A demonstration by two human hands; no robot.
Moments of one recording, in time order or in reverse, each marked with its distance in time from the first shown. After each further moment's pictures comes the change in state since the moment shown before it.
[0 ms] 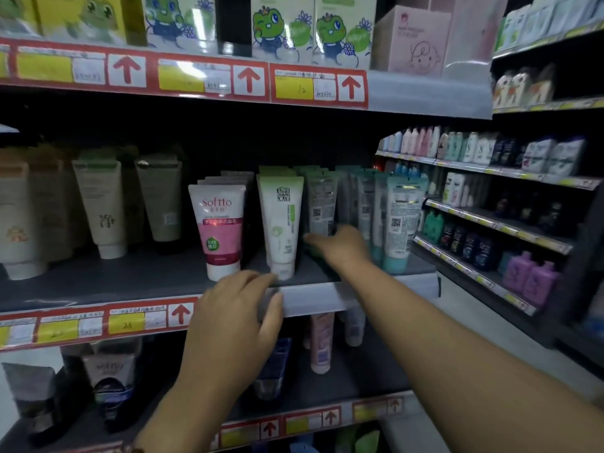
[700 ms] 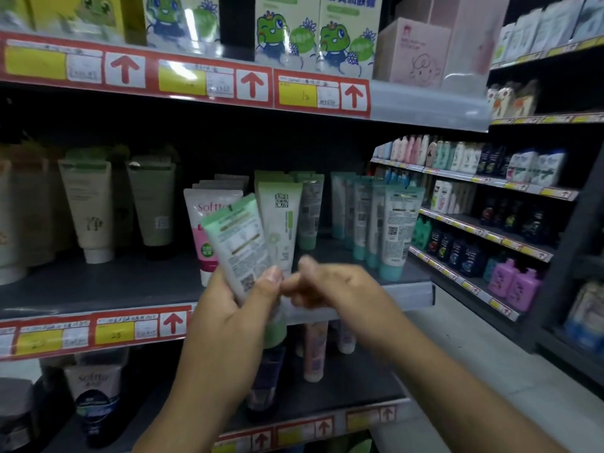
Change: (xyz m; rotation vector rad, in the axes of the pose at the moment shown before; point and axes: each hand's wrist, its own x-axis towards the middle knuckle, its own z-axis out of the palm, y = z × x) left_hand 0.001 0.039 -0.040 -0.992 0.058 -0.502; right_hand -0.125 -0.017 -0.053 0.408 -0.481 -0.334
